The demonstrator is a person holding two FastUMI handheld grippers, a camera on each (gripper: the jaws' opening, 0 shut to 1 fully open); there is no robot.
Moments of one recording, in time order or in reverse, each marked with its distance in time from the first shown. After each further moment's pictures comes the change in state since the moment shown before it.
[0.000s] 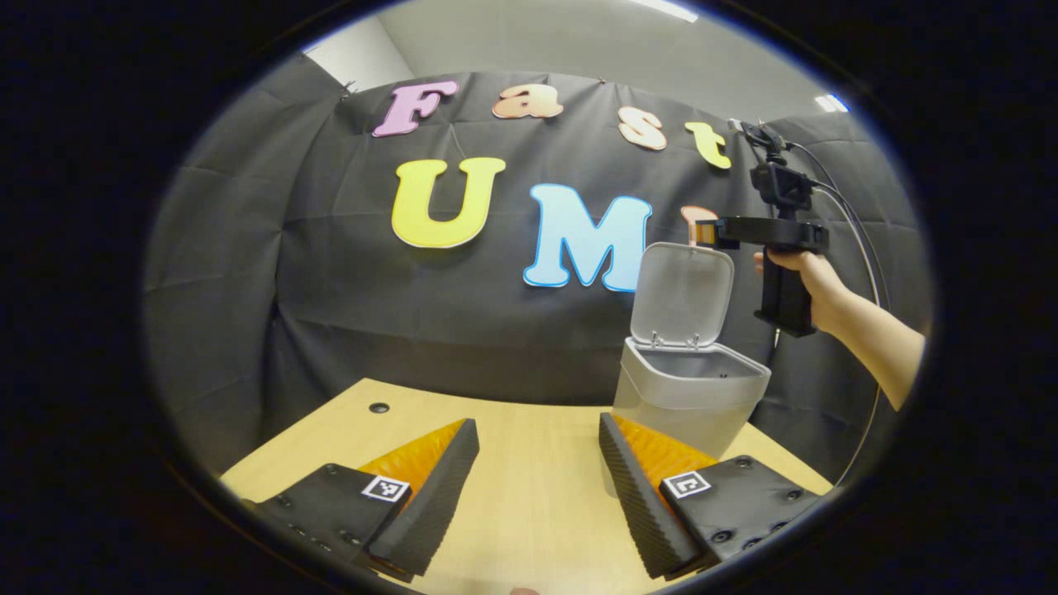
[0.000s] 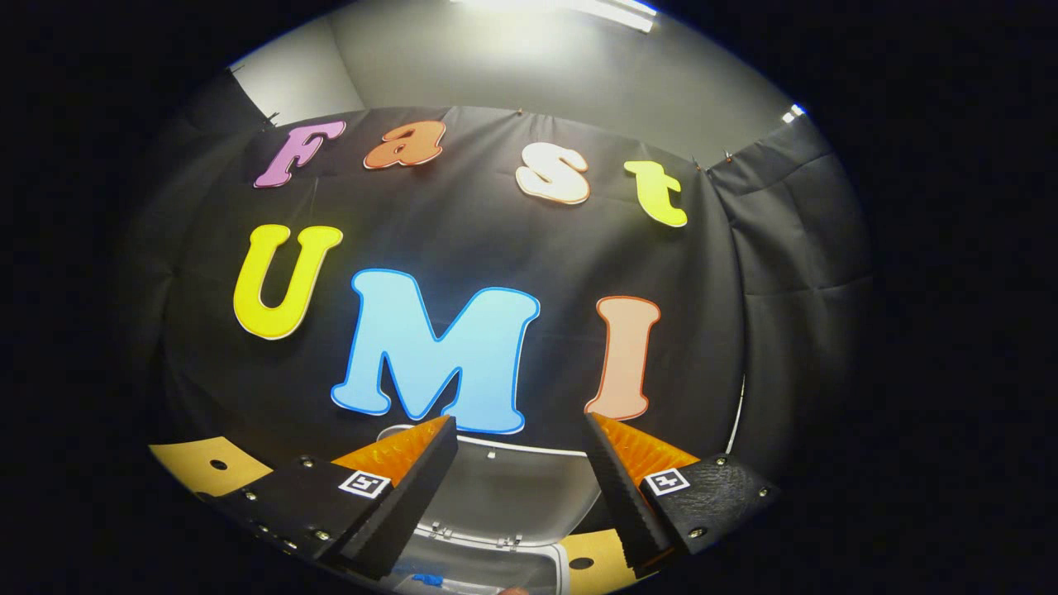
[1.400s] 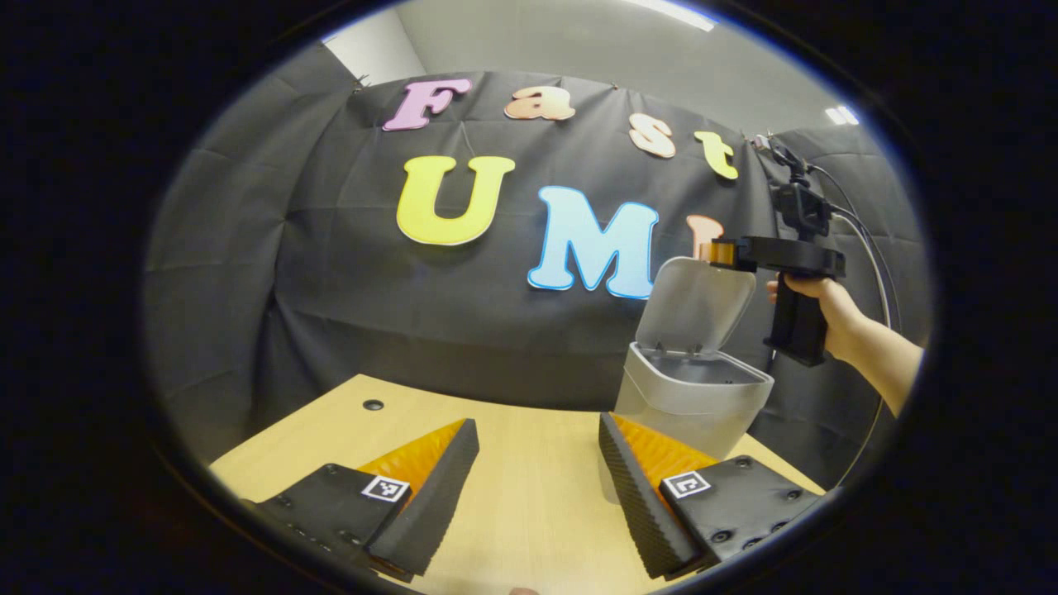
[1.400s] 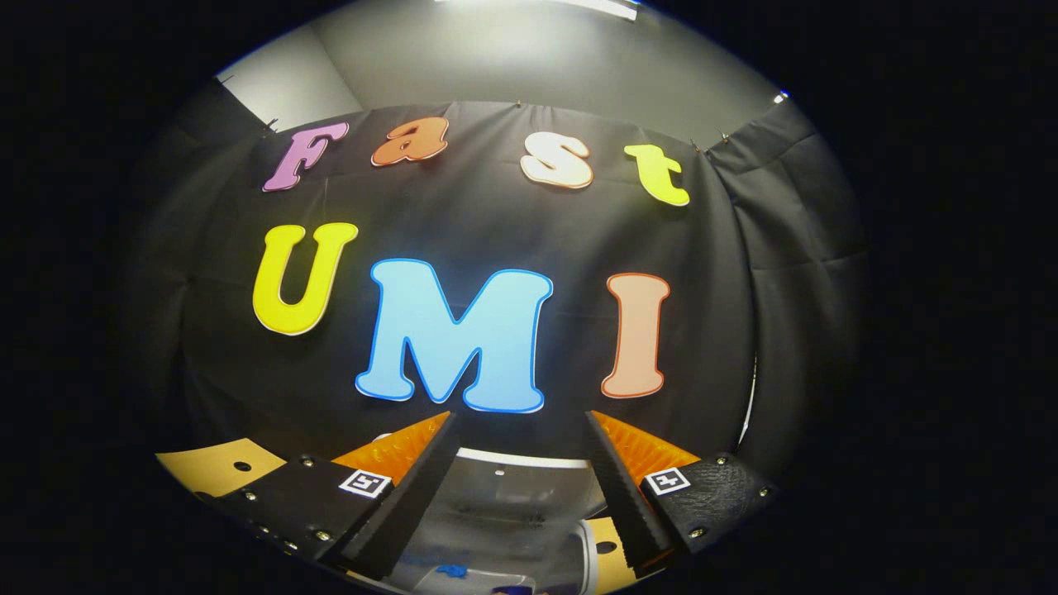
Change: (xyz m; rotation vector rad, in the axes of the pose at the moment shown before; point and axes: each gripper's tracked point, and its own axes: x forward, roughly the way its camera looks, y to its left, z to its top) left arm 0.001 0.008 -0.007 -0.048 -0.018 0.011; right arm -0.034 0.017 -0.038 0.058 0.053 0.058
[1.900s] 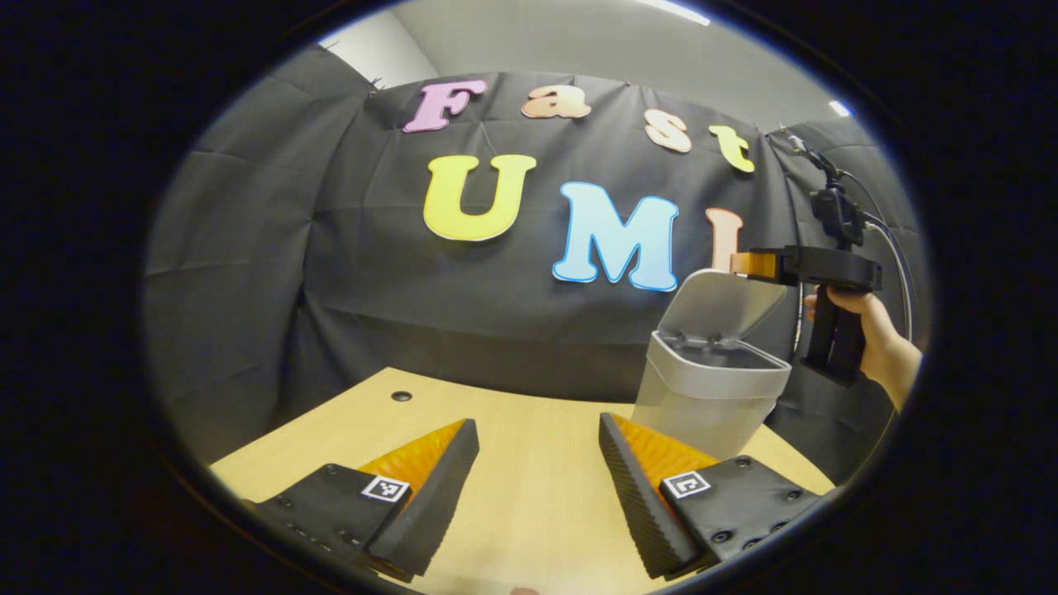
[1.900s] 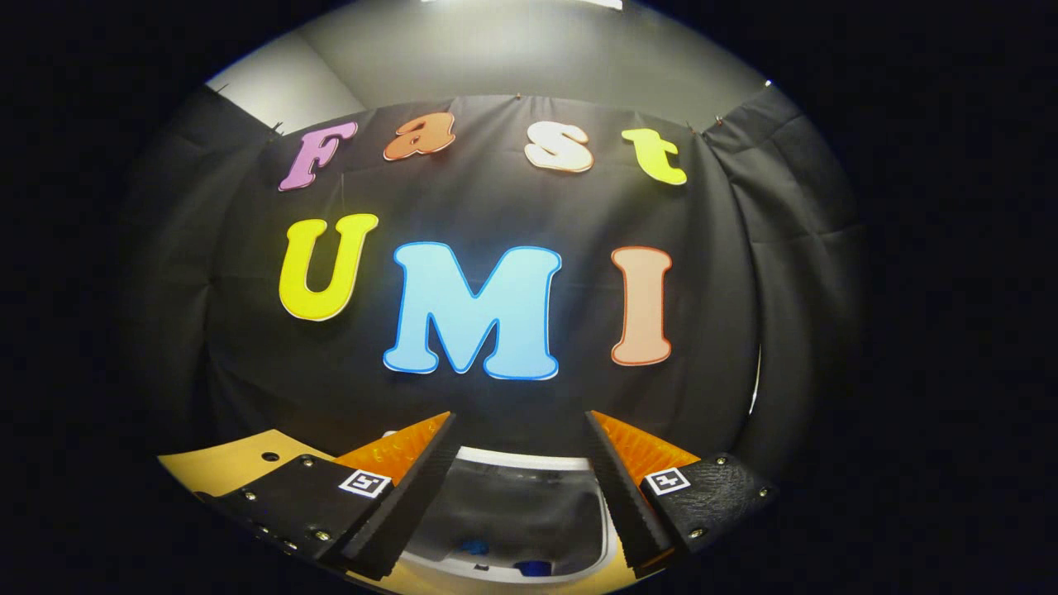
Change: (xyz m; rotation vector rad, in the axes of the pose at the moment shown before) left arm -0.025 0.016 -0.015 0.015 0.013 0.088; right arm -0.045 0.009 -0.036 0.071 0.068 0.060
